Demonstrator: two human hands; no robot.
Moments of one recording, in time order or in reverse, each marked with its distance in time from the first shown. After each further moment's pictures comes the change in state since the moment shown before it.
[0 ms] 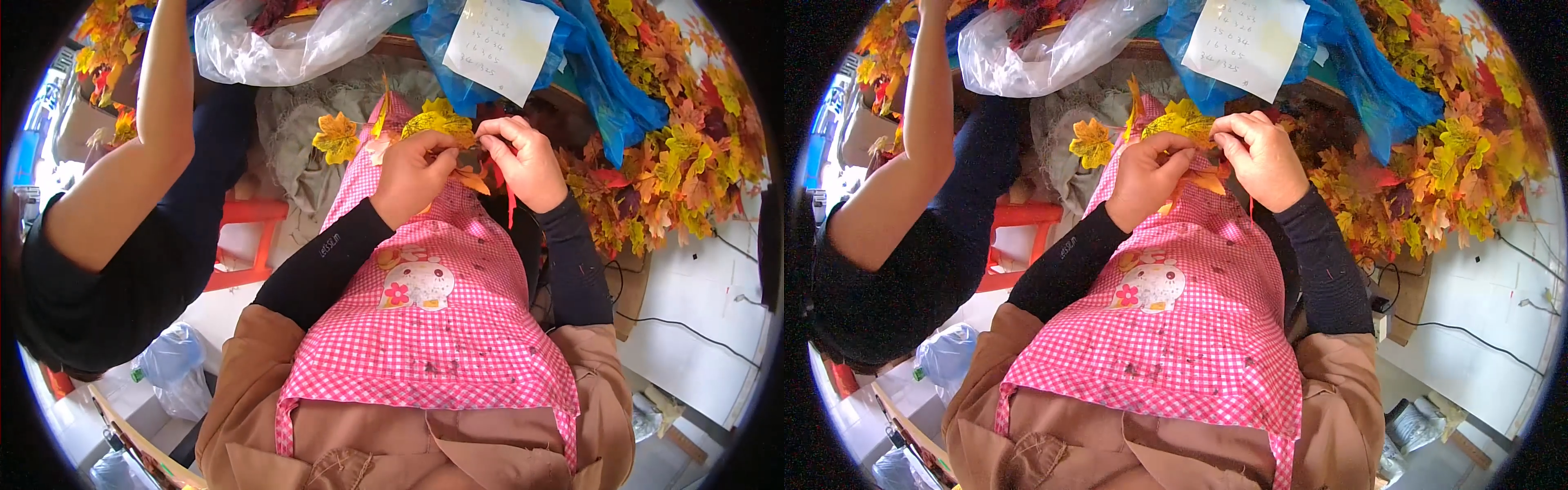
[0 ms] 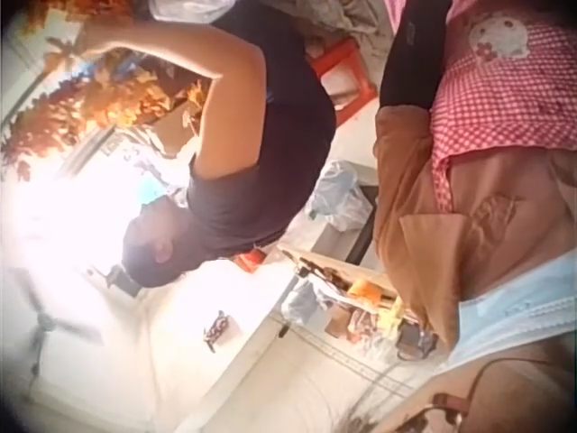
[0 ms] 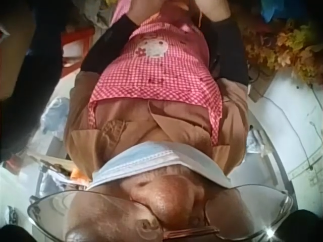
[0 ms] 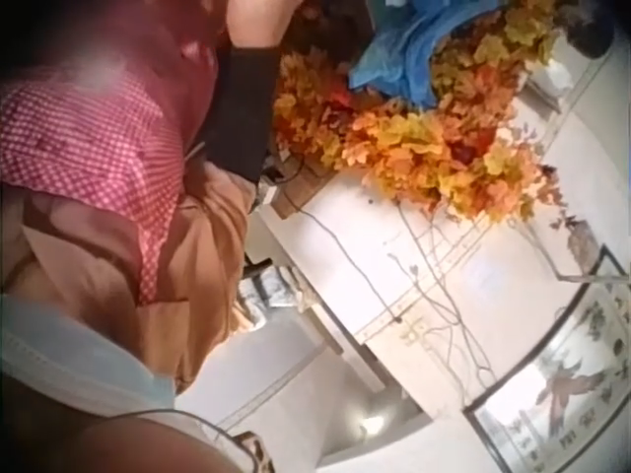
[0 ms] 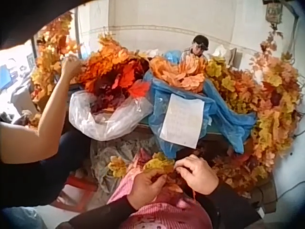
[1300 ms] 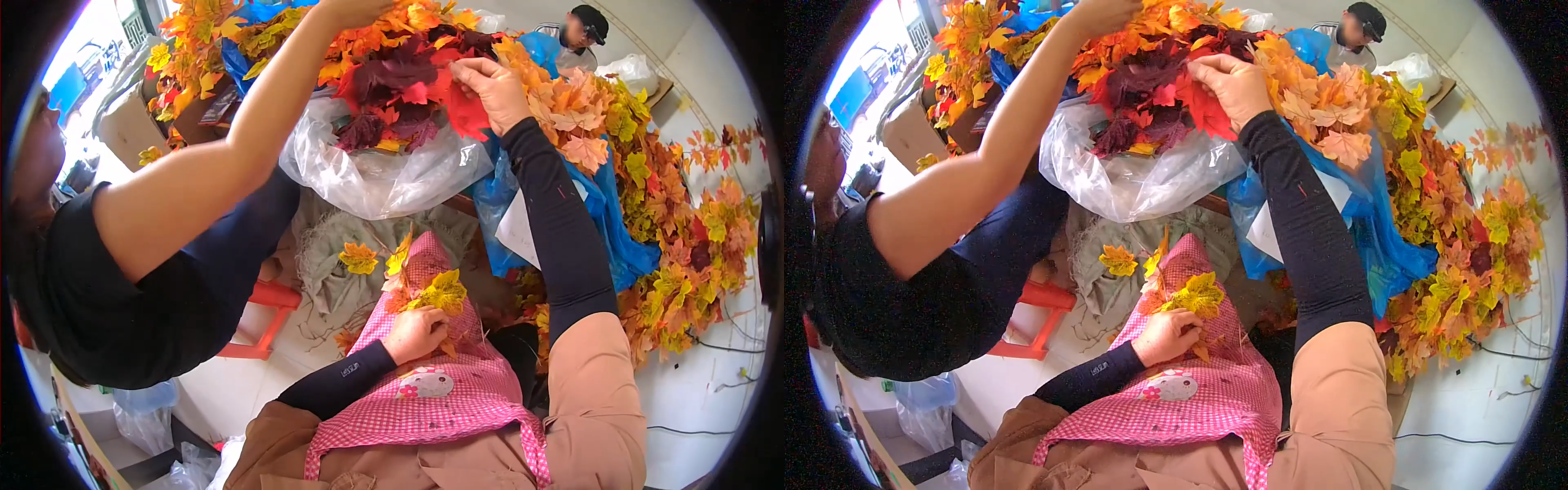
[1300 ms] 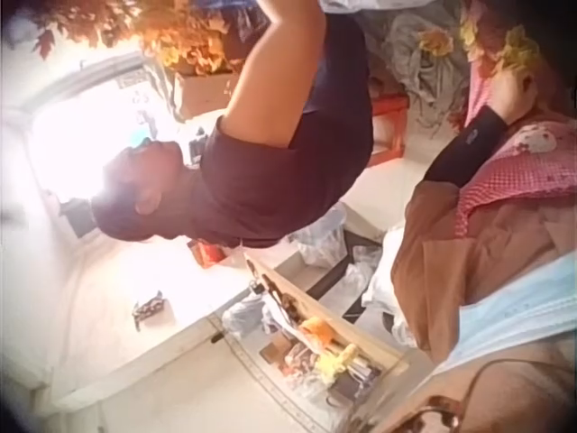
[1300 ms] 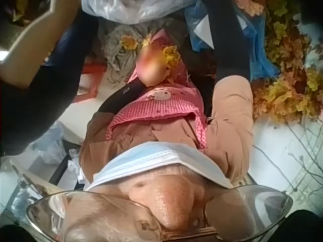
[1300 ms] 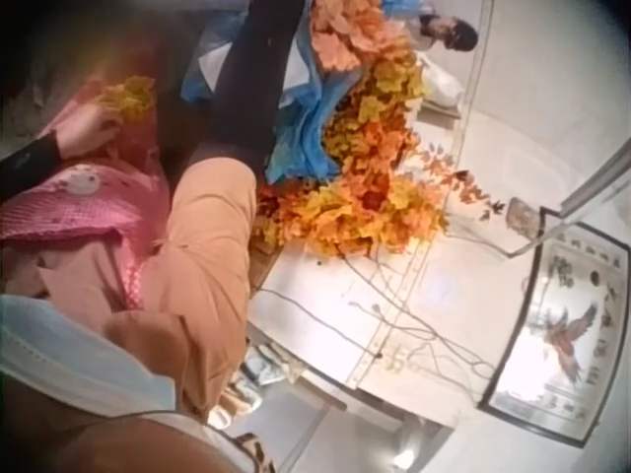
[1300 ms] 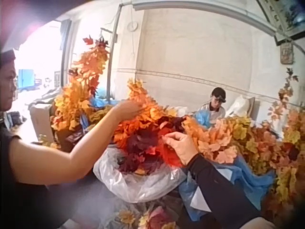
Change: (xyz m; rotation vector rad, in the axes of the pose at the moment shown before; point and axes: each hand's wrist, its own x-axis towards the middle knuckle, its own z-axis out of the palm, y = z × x) left_hand -0.028 -0.046 -0.057 0.483 -0.160 0.120; right_hand 0.318 -0.060 0.008 0.677 0.092 -0.183
